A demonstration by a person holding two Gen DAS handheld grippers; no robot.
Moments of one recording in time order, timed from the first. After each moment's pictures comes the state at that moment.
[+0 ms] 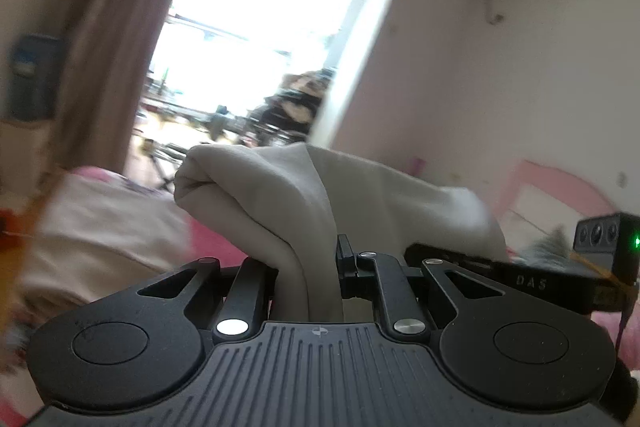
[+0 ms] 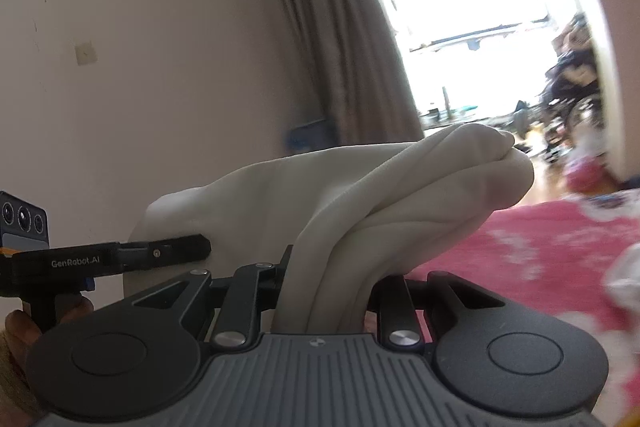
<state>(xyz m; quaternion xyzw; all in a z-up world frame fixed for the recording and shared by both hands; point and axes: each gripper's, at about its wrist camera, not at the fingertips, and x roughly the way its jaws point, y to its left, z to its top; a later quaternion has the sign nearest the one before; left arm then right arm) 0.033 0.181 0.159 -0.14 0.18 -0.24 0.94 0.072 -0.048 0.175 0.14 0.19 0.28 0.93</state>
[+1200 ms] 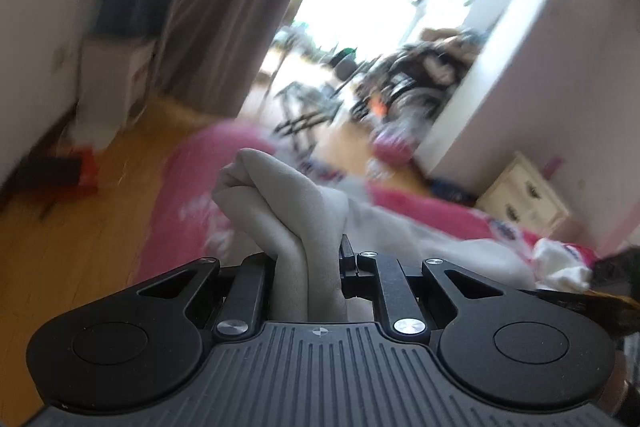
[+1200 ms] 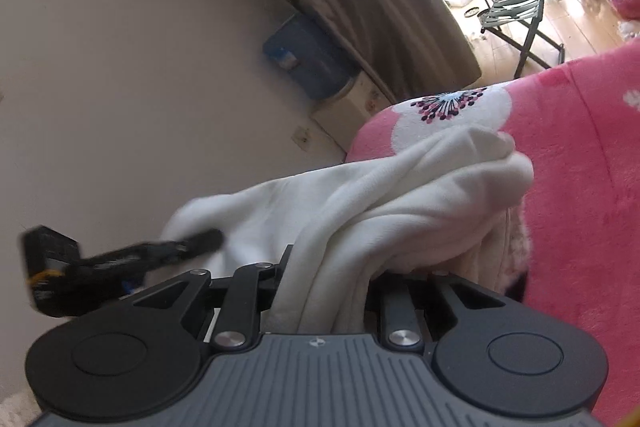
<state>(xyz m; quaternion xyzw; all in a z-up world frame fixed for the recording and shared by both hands) 0.284 0.342 0.049 -0.20 0.32 -0.10 0.92 0.369 0.039 0.018 0.27 0.36 0.32 0.83</state>
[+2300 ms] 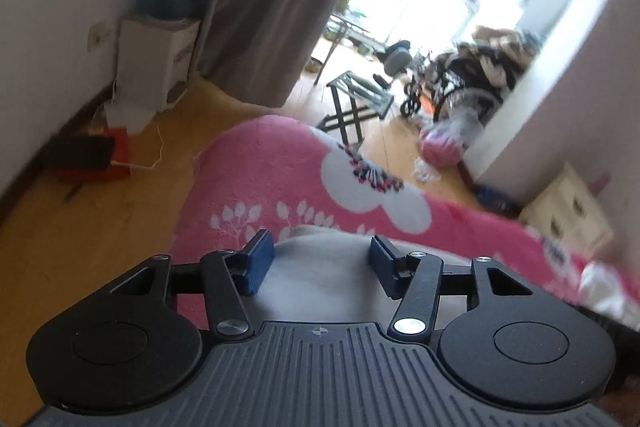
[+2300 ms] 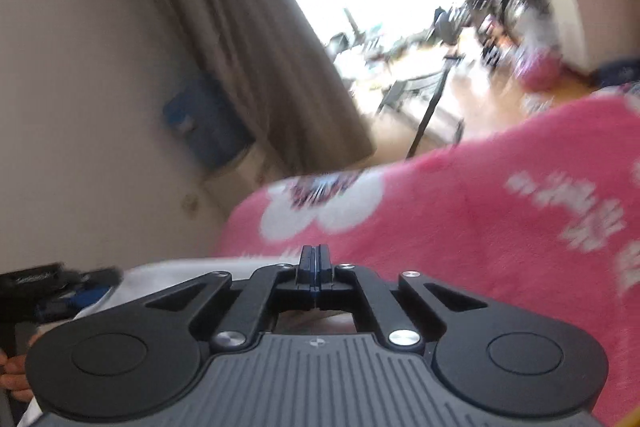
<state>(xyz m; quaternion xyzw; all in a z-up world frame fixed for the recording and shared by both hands) 0.332 0.350 0.054 -0.20 0.34 -0.04 0.92 0.383 -0.006 0.019 0.20 0.28 0.13 0.93</state>
